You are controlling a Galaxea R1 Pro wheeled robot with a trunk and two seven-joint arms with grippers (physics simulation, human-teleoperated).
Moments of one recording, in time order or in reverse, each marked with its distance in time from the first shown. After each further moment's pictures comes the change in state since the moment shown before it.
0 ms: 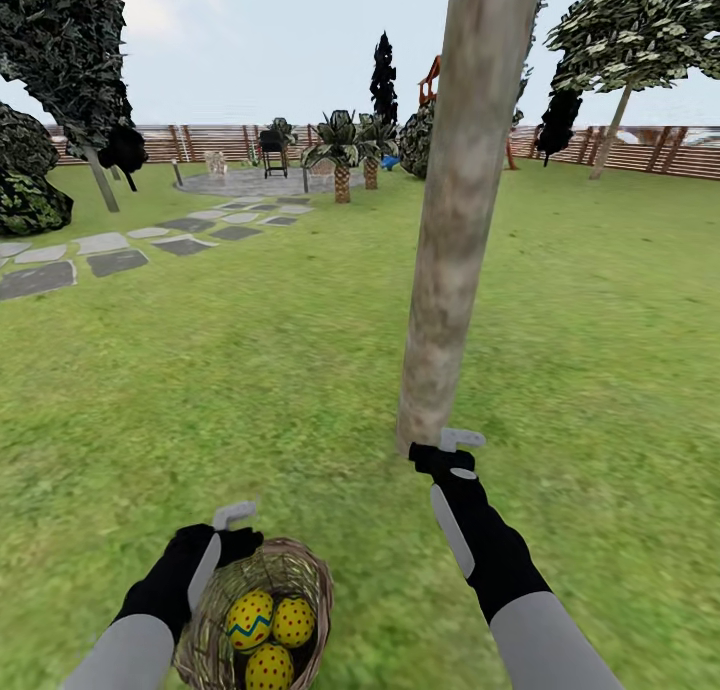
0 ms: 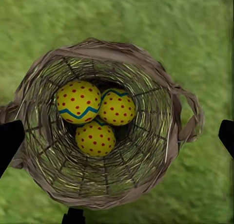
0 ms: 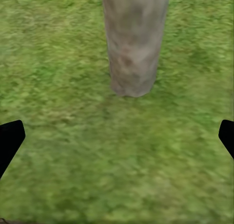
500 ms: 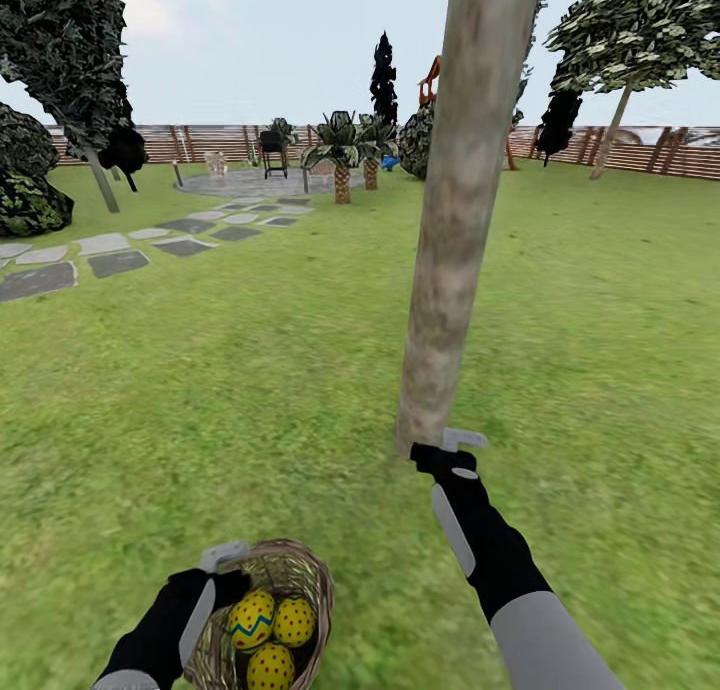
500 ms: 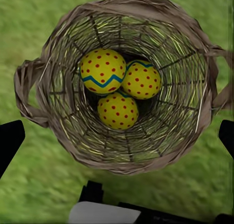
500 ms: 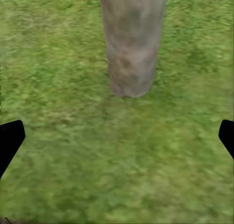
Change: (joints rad) left arm 0.120 -0.006 0.002 -0.011 0.001 -0.055 0.068; right arm -0.001 0.000 -0.010 0.002 0.000 0.000 0.000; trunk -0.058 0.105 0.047
